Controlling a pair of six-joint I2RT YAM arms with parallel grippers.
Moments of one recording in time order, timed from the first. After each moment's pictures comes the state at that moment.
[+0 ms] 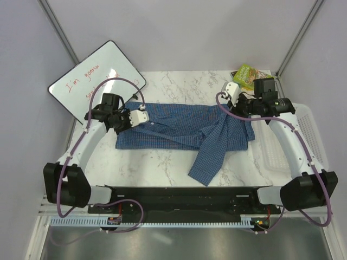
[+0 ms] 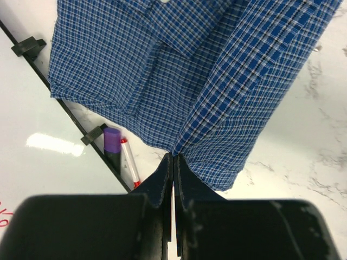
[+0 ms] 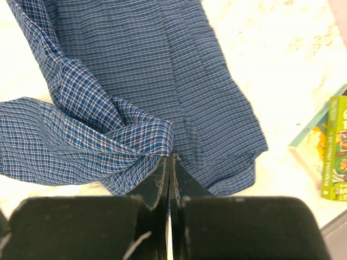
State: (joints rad) left arm -0.15 1.32 1.08 -0.80 0.27 1.15; right arm 0.13 1.31 1.32 -0.85 -0.54 -0.82
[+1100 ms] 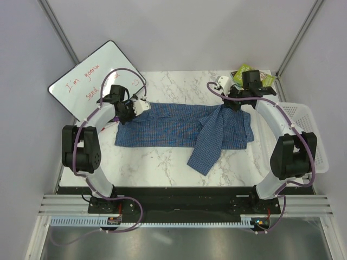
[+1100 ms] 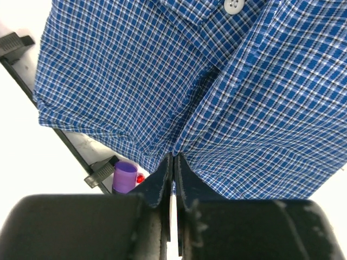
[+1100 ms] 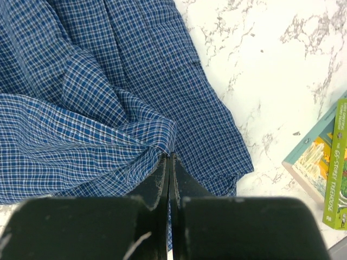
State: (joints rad) left arm -0.10 1.74 1.25 -0.62 0.26 1.09; right arm 0.12 1.66 1.43 -0.66 -0.48 -0.82
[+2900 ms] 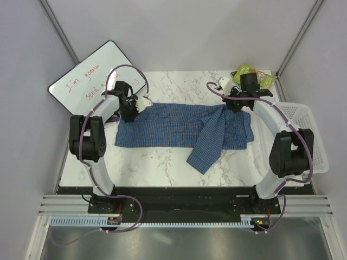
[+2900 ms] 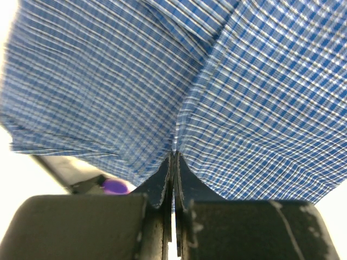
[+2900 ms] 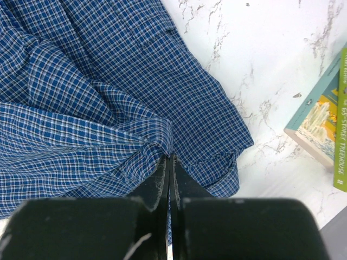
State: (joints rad) left arm -0.11 1.92 1.42 -0.75 0.26 1.04; right arm 0.12 1.69 1.37 -0.58 -0.33 -0.71
